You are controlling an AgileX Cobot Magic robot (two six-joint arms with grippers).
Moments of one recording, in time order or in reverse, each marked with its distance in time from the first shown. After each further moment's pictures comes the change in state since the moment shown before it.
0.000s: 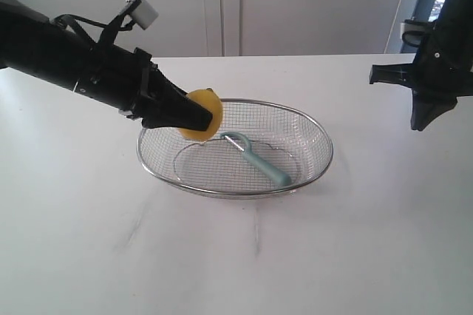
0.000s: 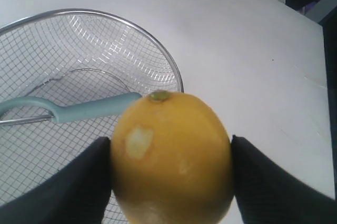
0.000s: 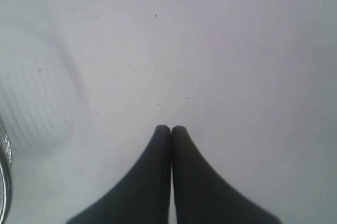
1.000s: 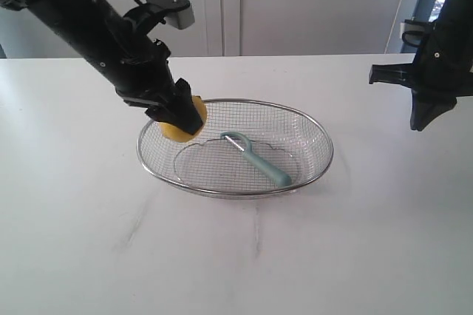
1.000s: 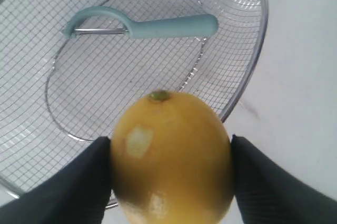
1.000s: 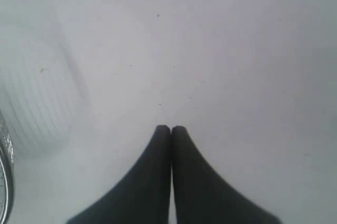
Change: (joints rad) left arm -0.174 0.000 -0.251 0.724 -0.041 -0.730; right arm 0.000 0.000 0.000 0.000 0.000 0.000
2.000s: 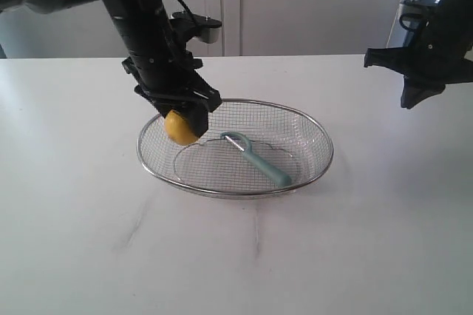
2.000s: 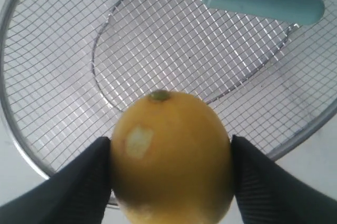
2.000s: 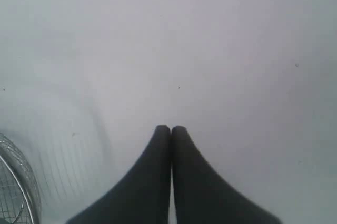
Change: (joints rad) left arm -0.078 0.282 -0.373 0.305 0.233 -0.440; right arm 0.000 0.000 0.000 0.000 -0.196 0.000
